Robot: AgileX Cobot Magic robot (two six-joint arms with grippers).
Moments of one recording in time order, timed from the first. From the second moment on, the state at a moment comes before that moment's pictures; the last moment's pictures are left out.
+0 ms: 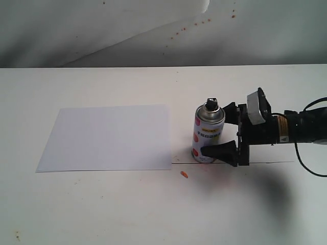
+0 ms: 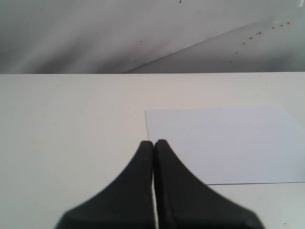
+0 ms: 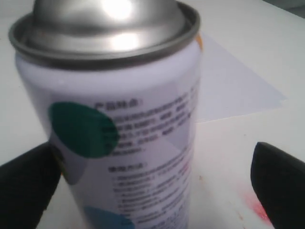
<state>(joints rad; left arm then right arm) -0.18 0.00 0.00 -0.04 0.30 0.01 -0.04 2.27 -1.08 -1.57 -1.21 0.53</state>
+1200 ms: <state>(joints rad) -0.18 0.00 0.00 -0.04 0.30 0.01 0.04 2.28 -1.08 -1.44 -1.21 0.47</state>
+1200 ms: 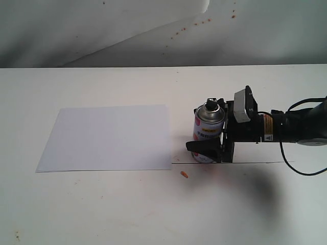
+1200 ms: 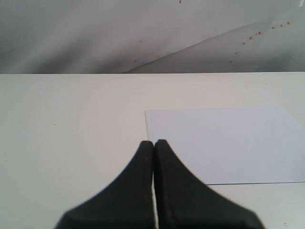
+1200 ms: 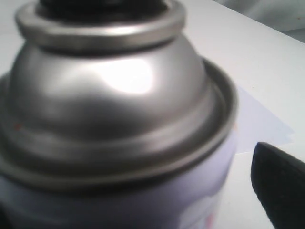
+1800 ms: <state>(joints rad) -0.18 0.00 0.00 -0.04 0.30 0.01 0.04 2.28 -1.08 -1.43 -1.21 0.47</state>
